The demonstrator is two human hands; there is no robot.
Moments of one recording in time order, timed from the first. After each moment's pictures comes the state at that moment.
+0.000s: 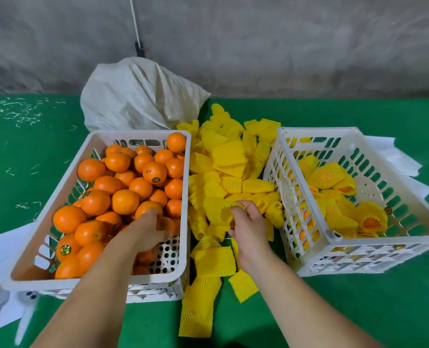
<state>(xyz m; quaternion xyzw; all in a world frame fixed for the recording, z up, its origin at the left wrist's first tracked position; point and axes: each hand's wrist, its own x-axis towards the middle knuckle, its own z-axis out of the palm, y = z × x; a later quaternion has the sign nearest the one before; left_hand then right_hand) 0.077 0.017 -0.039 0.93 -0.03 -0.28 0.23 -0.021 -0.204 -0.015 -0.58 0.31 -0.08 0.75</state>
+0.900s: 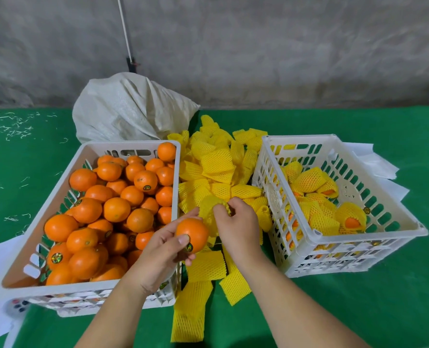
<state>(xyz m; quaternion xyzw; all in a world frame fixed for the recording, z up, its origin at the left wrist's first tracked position) -0.014 -0.028 -0.016 0.56 -0.11 -0.27 0.78 -0.034 -0.211 0.014 -0.79 0.18 -0.18 0.55</state>
